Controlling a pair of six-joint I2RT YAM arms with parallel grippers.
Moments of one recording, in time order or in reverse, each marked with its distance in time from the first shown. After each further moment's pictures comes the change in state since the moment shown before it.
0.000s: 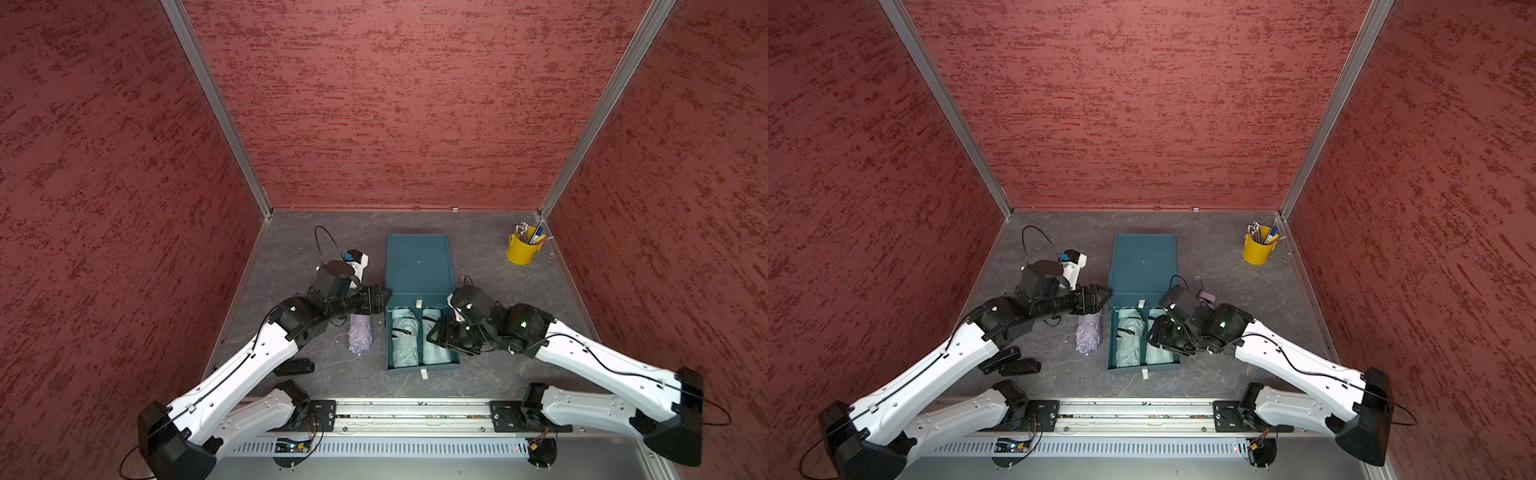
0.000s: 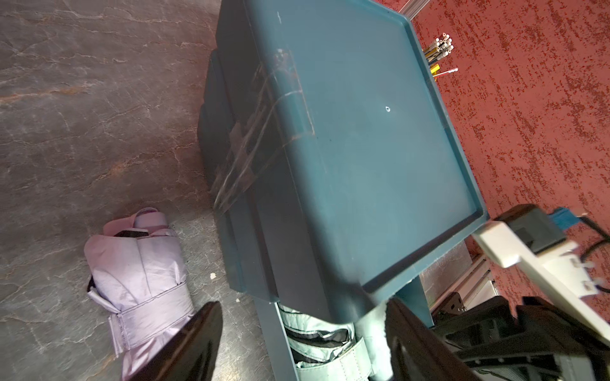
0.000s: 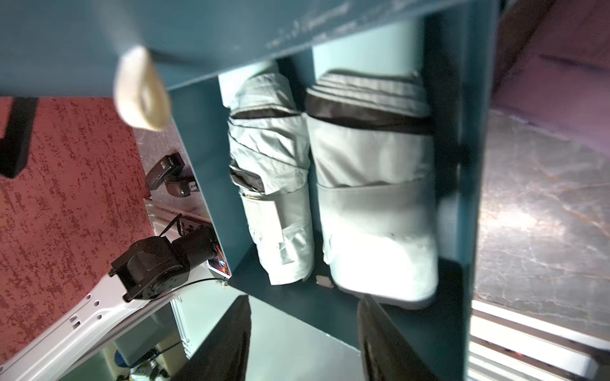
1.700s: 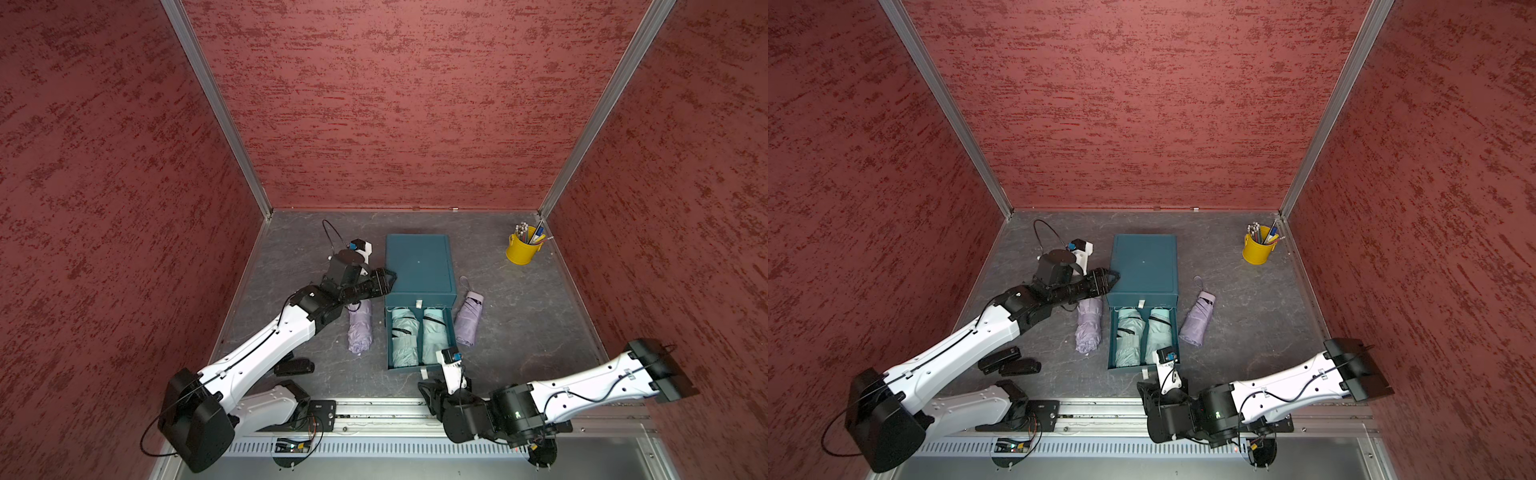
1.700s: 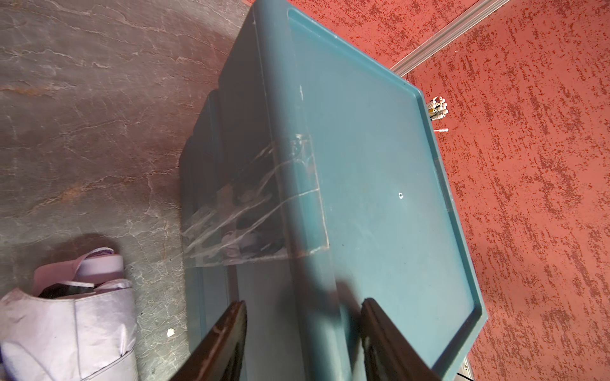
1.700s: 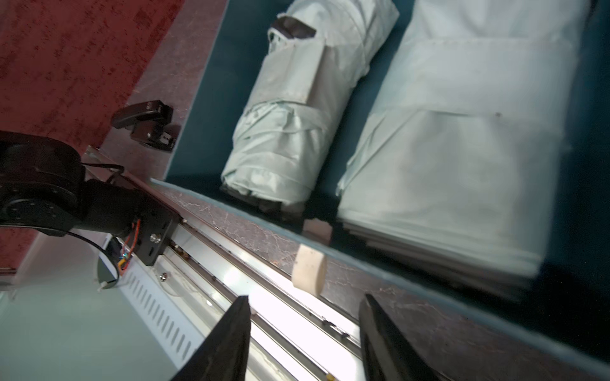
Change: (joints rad) left arm 0.030 0.168 0.006 0.225 0.005 -0.156; right arm 0.781 -0.035 -0.464 0.501 0.821 0.129
